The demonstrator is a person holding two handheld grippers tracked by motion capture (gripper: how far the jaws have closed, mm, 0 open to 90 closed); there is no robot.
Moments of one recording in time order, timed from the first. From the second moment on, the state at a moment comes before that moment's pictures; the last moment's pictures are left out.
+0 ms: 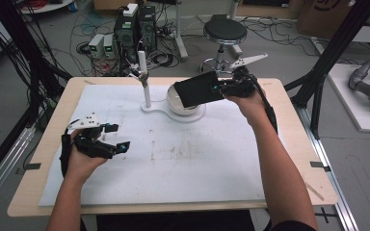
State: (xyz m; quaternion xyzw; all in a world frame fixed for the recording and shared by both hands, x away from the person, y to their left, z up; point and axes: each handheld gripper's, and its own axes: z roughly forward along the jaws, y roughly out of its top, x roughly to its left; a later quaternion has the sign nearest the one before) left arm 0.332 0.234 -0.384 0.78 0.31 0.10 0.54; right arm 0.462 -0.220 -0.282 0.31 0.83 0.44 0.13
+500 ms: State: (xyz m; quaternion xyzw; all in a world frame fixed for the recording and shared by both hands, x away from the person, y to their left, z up) left arm 0.332 0.233 -0.383 0.78 0.31 0.10 0.54; right arm 0.497 -0.218 -0.316 0.38 0.80 0.45 0.10
